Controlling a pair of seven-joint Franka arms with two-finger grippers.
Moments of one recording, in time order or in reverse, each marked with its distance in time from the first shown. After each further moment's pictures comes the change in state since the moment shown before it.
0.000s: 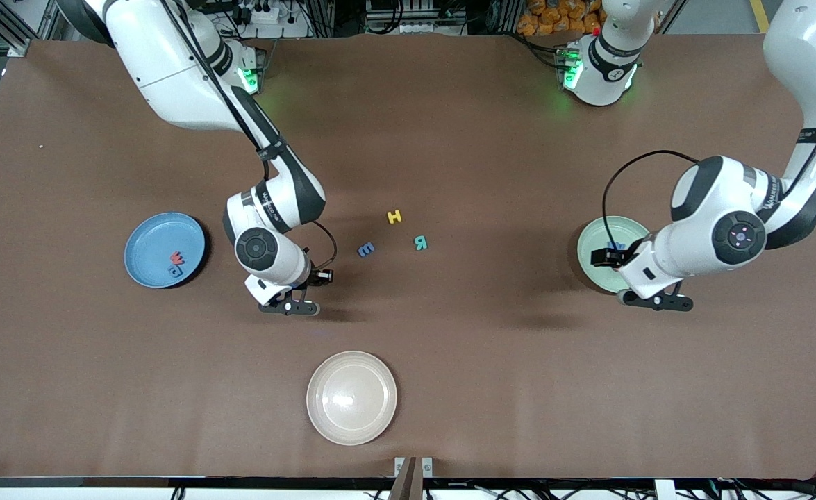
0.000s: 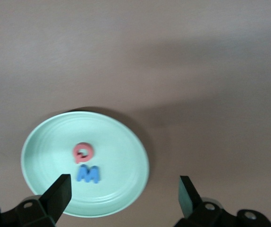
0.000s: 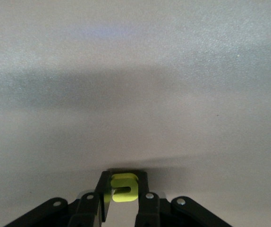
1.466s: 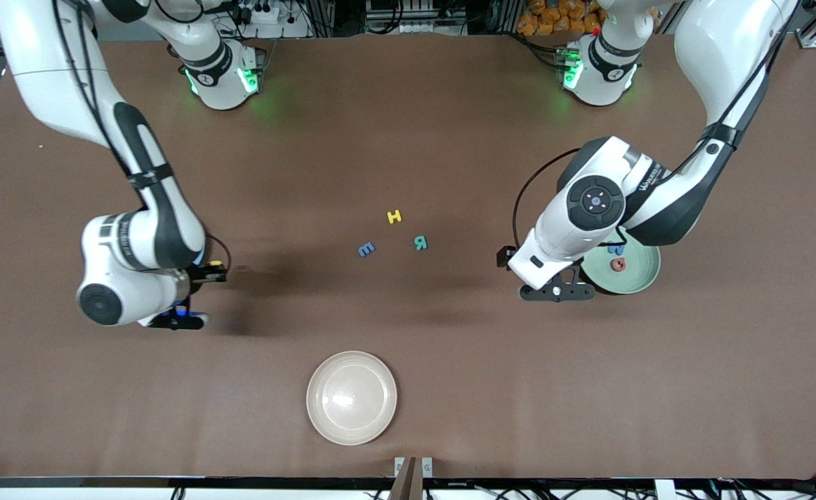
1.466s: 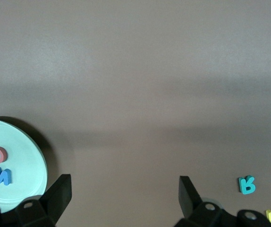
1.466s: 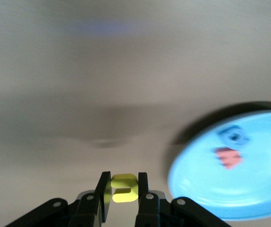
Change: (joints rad) left arm -0.425 0.022 0.143 0.188 0.002 0.005 -0.342; right arm -0.399 -0.053 -0.001 0.121 -0.004 -0.556 -0.421
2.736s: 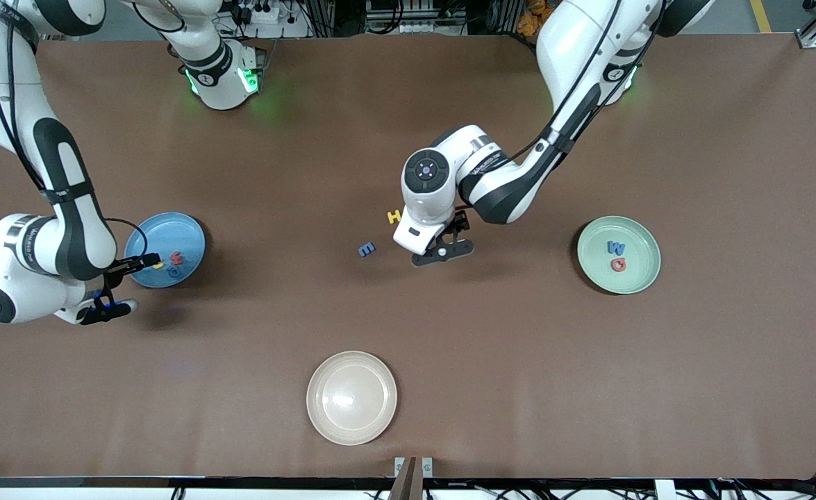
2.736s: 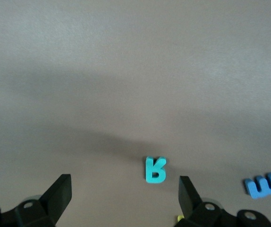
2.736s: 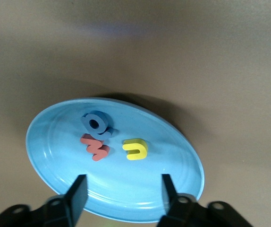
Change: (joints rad) left arm -0.684 0.143 0.441 0.104 -0.147 0.136 -0.471; right arm -0.225 0.035 0.005 -0.012 -0.097 0.006 -0.429
